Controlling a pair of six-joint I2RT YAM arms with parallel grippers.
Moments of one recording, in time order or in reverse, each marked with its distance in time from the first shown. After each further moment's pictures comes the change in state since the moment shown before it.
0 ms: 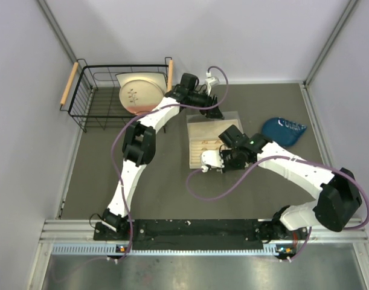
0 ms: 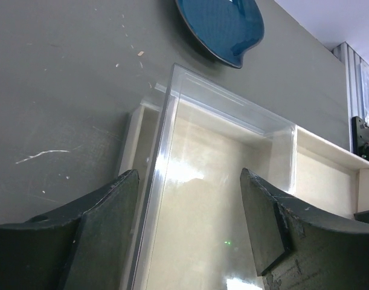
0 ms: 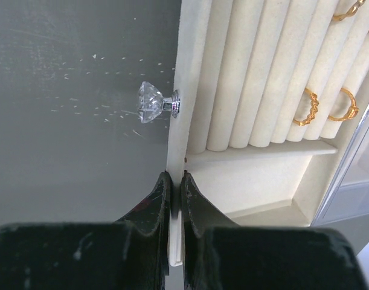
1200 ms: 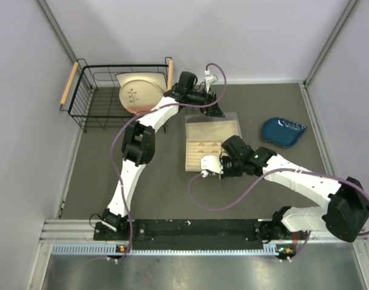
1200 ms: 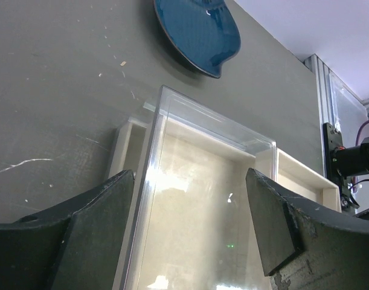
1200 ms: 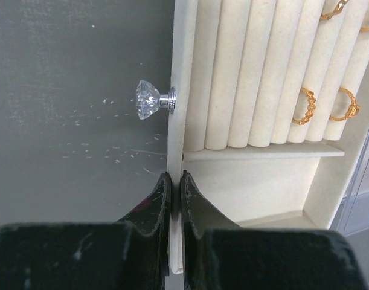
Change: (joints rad) left arm 0.016 0.000 0.000 0.055 0.071 -0.094; right arm 0.036 -0.121 -0.194 0.233 -0.041 0.106
